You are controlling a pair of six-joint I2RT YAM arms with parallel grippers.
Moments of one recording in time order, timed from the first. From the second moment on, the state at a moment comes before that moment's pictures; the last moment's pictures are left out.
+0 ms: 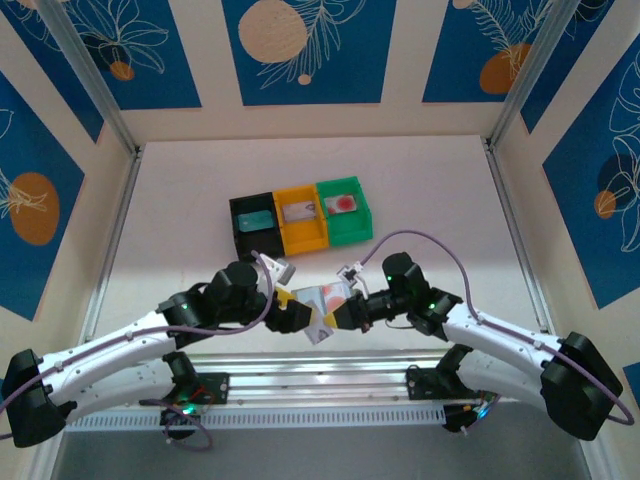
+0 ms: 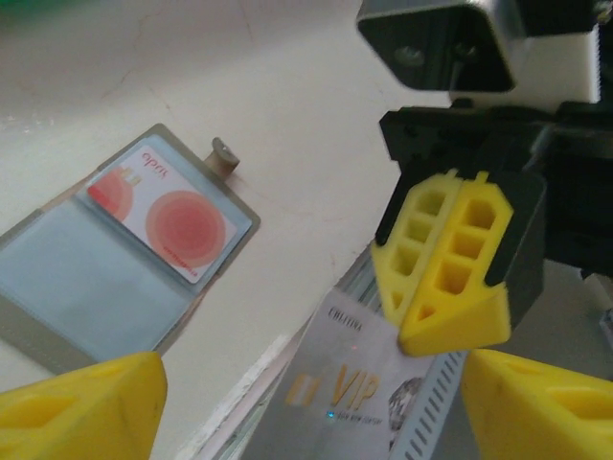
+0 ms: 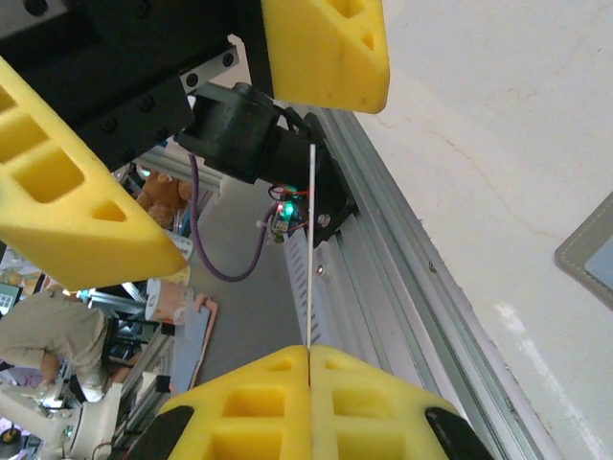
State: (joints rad) left arm -0.97 0.87 0.61 -0.30 0.27 -0.57; right arm 0.77 0.99 0.40 0.09 -0.89 0.62
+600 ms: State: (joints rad) left arm -0.97 0.91 0.59 -0.23 0.35 -0.57; right arm 0.79 1.01 0.40 0.14 -0.92 0.60
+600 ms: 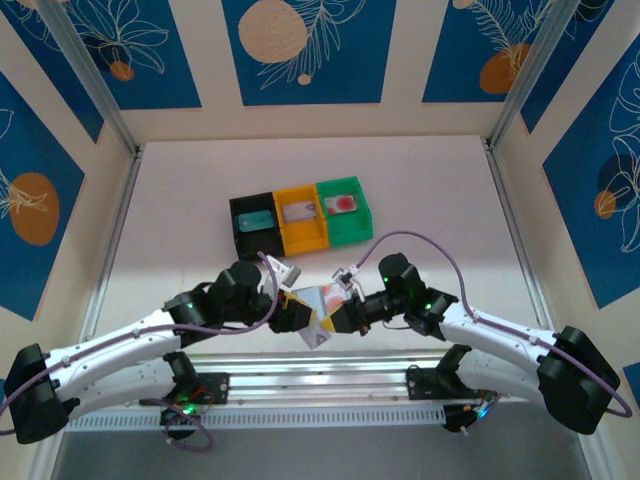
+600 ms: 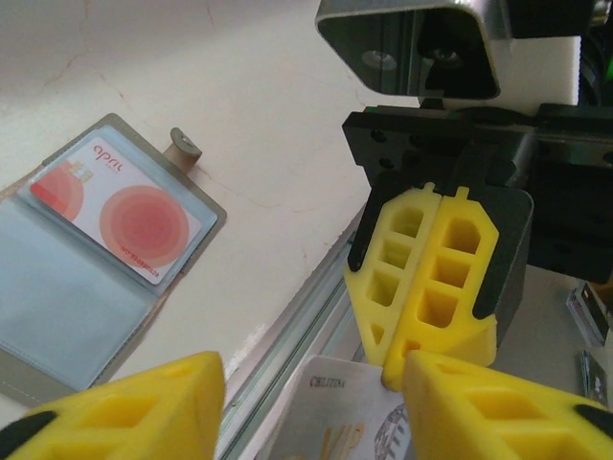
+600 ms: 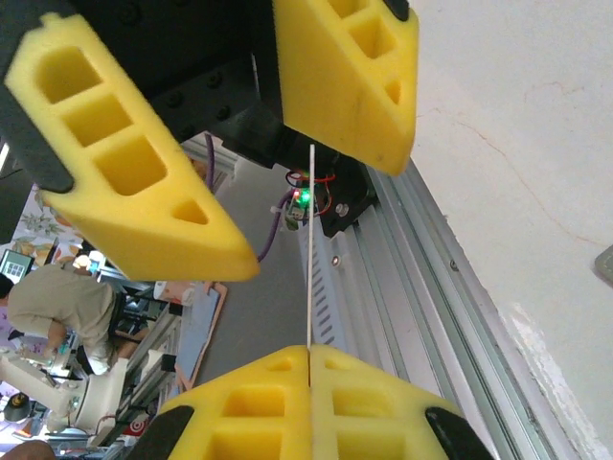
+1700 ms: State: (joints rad) left arm -0.96 0.83 0.52 -0.16 0.38 -0.61; right arm 0.81 1.07 0.40 0.18 -0.91 0.60
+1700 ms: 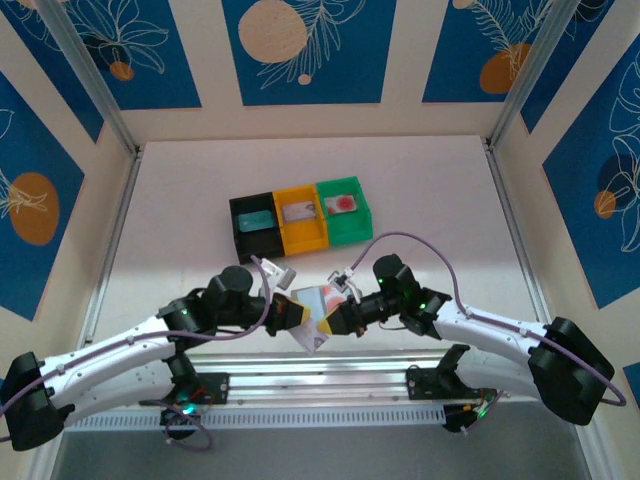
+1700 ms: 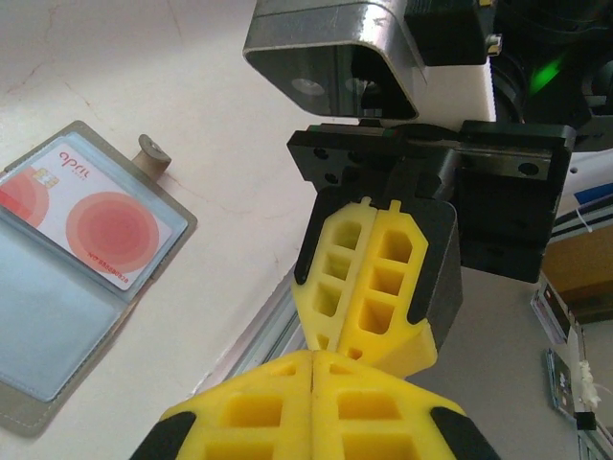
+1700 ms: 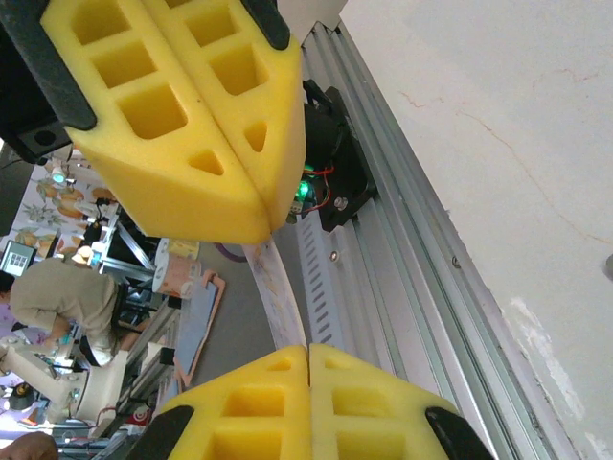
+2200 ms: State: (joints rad) left arm -0.96 0.81 0.51 -0.15 0.29 -0.65; right arm 0.81 1.07 0.43 0.10 -0.78 0.61
